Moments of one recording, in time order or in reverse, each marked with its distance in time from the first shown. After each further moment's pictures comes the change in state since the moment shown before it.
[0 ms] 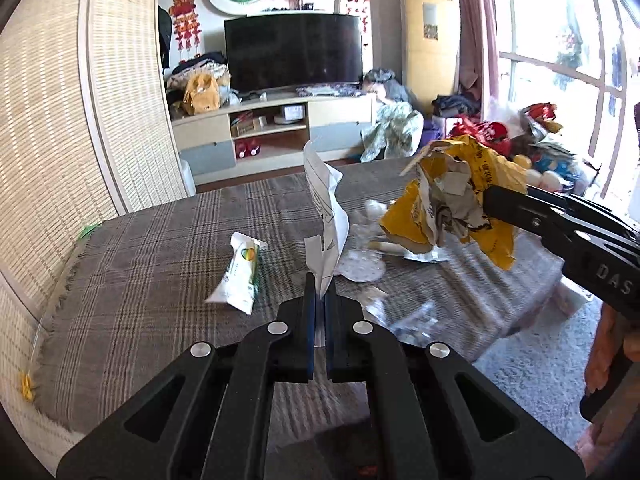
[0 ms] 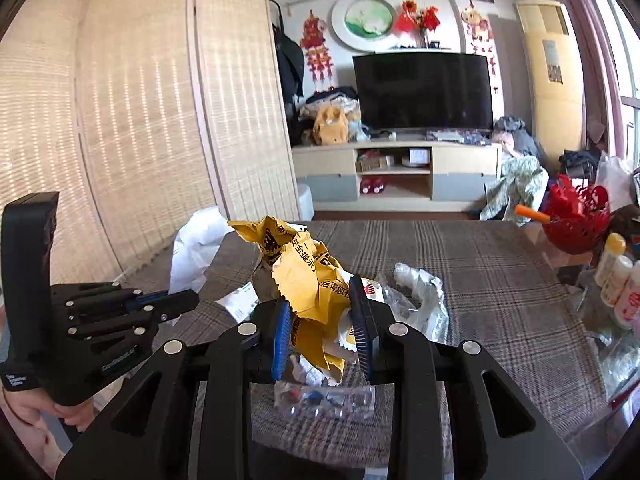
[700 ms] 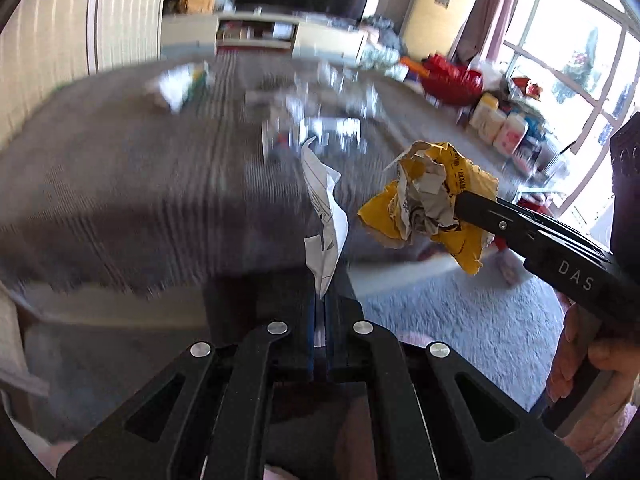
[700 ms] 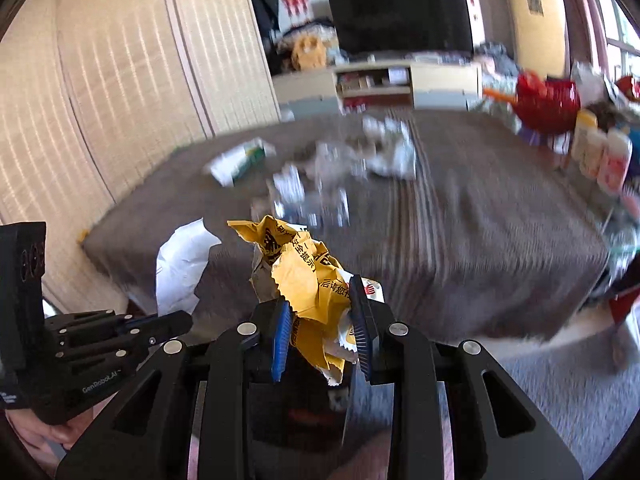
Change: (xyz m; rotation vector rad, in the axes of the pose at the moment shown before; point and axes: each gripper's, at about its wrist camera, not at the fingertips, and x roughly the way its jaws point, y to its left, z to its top) left arm 0.014 -0.061 -0.157 -0.225 0.264 -0.166; right arm -0.023 -0.024 -0.142 0.095 0.296 -0.035
